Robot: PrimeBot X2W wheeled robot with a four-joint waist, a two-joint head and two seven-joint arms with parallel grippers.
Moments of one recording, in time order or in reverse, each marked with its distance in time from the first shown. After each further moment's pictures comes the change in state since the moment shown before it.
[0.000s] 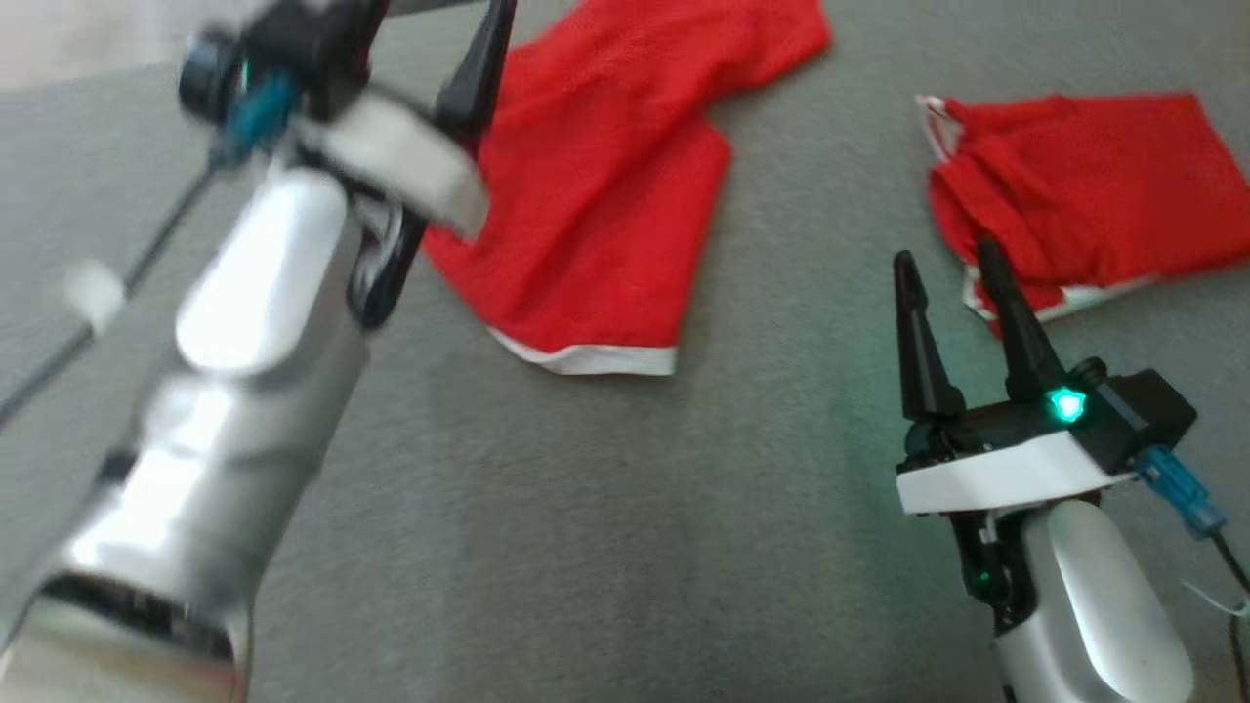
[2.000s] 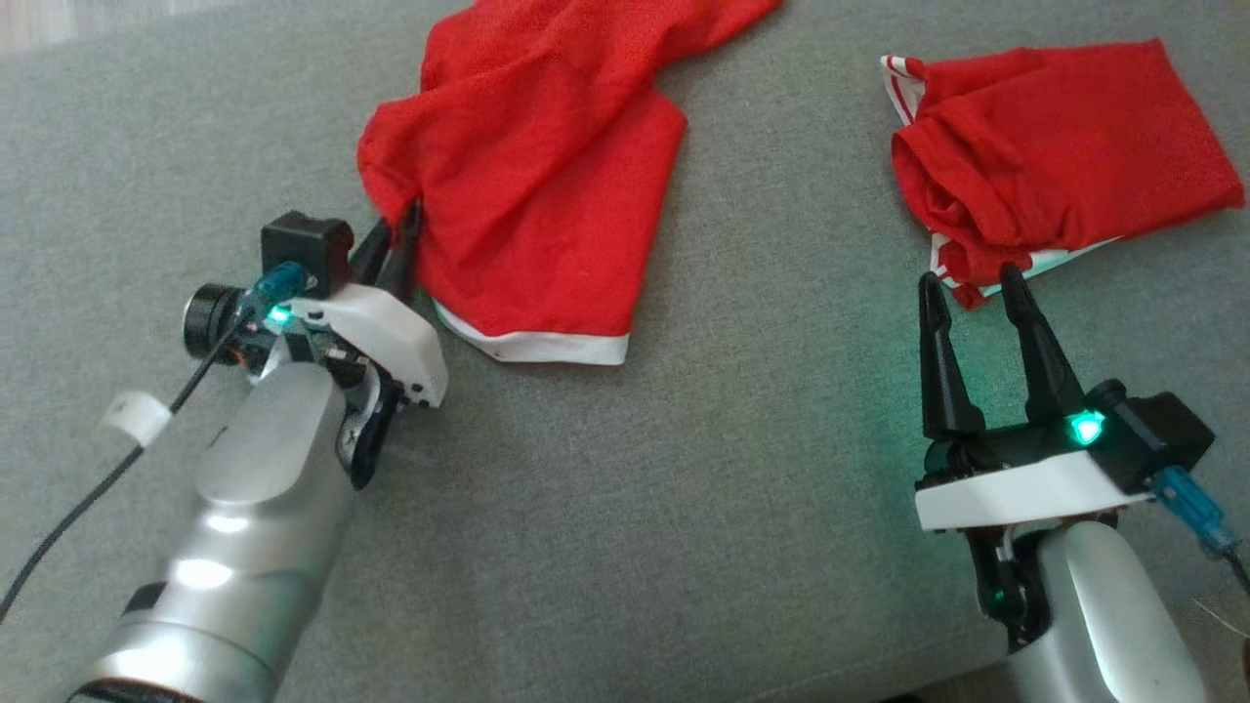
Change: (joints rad) left arm 0.240 -0.016 0.106 0.176 0.035 0.044 0.129; right arm 0.041 0.000 -0.045 0.002 -0.007 0.000 0.000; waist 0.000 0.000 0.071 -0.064
